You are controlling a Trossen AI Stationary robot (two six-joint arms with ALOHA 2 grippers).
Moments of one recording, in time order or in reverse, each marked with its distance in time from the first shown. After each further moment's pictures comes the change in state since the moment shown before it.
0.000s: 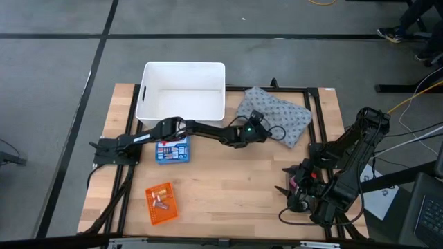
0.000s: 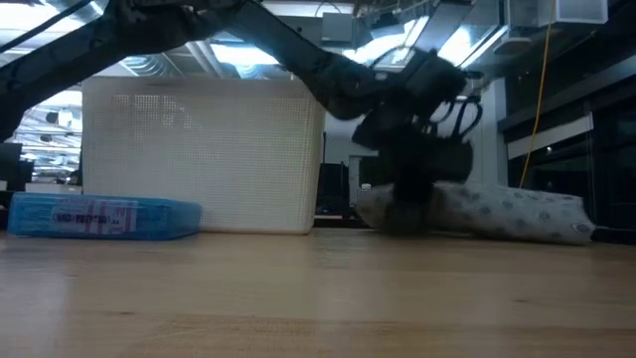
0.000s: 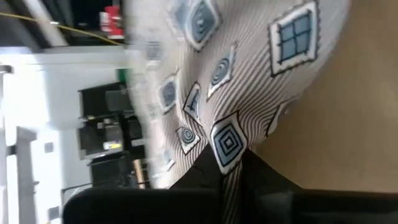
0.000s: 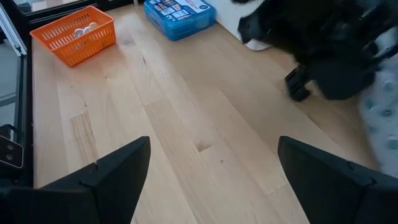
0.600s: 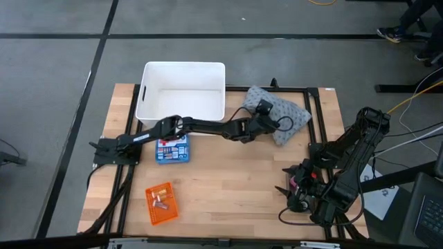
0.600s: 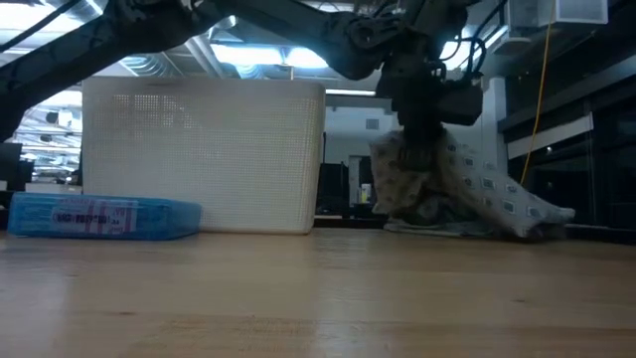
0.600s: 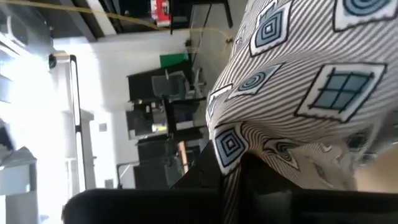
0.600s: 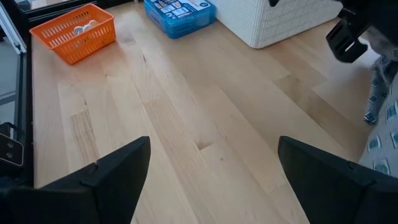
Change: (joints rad) left arm 0.011 -0.008 0.212 0.008 -0.140 0.228; right arm 0.000 0.000 0.000 0.001 -0.008 0.000
